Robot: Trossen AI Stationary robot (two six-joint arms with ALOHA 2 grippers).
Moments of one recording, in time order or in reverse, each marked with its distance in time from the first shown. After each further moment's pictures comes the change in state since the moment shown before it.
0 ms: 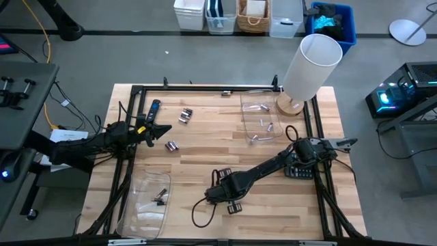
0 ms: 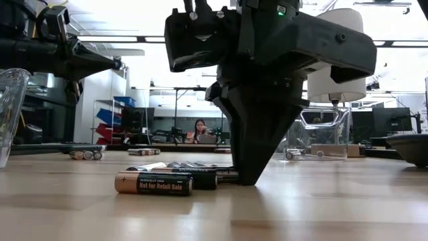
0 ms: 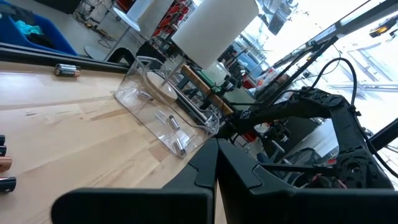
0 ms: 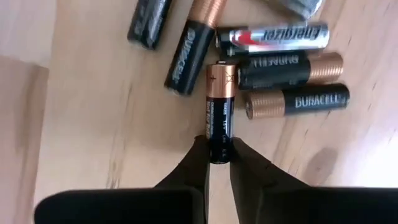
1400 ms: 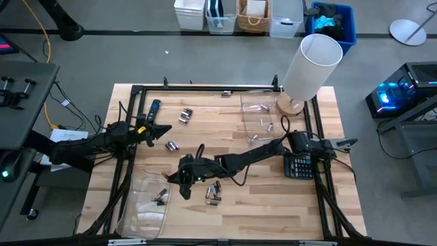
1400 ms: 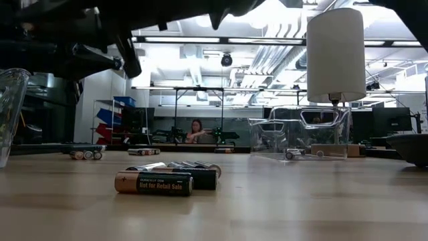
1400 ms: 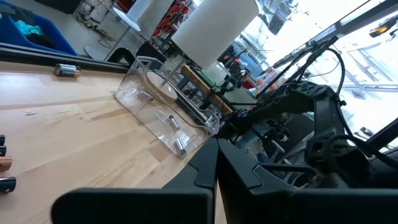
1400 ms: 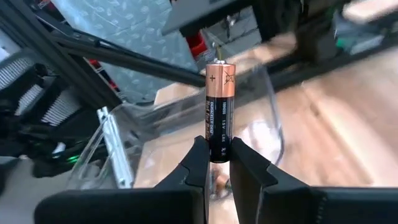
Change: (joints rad) left arm 0.000 0.000 0.000 0.000 0.000 0.000; right arm -0.160 0.024 -0.003 1.216 0.007 0.410
